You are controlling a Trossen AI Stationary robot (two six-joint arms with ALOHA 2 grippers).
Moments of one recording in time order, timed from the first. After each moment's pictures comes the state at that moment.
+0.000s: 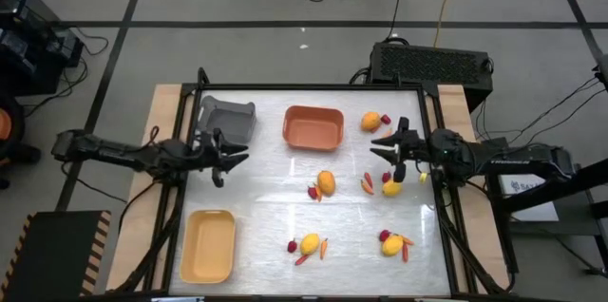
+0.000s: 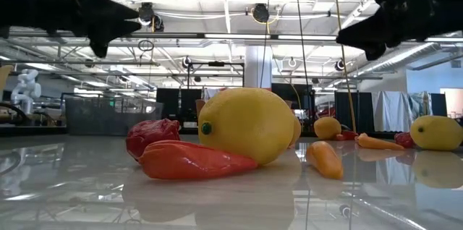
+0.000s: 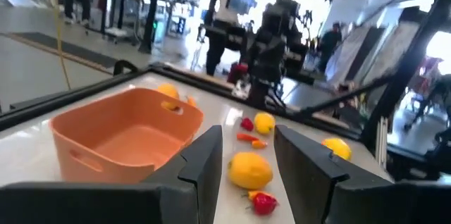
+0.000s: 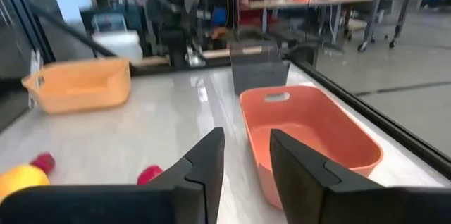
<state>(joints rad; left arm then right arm) -0.09 0.53 0.13 0.42 -0.24 -0.27 -0.12 0.48 0.22 0.13 0.06 0.07</state>
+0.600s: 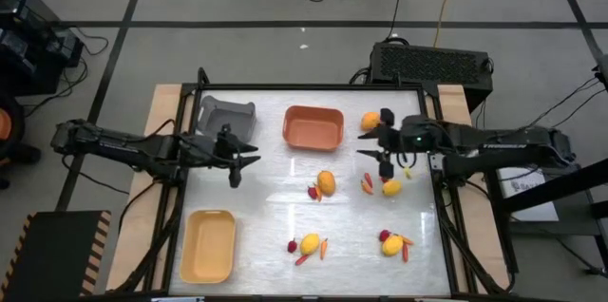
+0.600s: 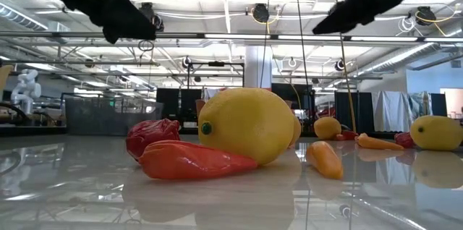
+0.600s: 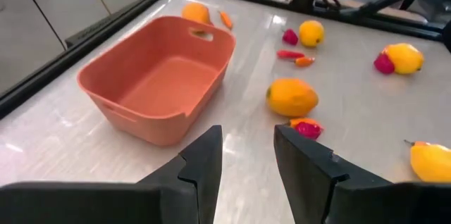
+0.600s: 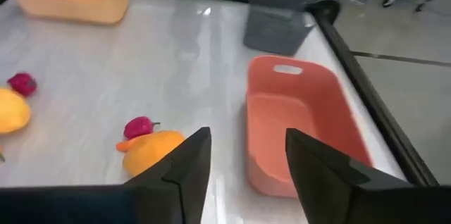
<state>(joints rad) -0.09 0.82 0.51 -0.13 -0.29 -0.25 -0.09 0.90 0.66 -0.22 0.05 -0.16</state>
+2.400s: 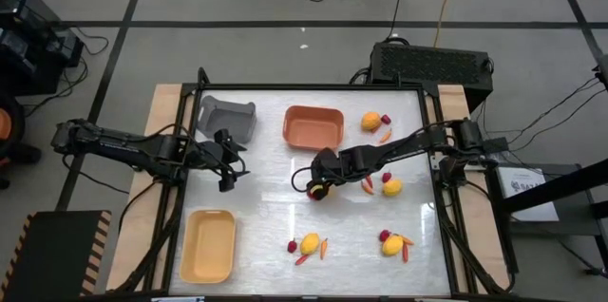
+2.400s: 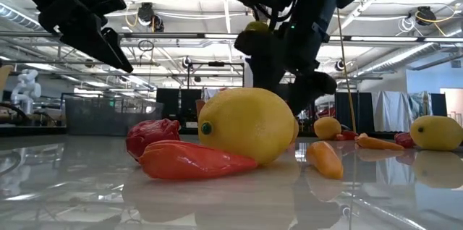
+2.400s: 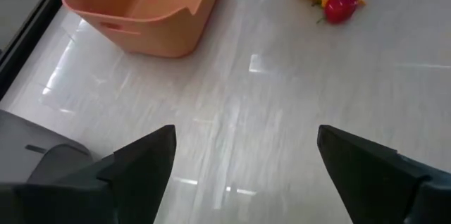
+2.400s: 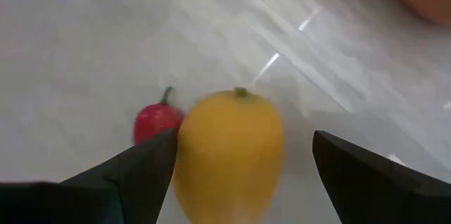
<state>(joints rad) -0.09 0.82 0.52 -0.46 -0.26 -0.10 0.08 1.84 1.21 -0.56 0.14 0.97</state>
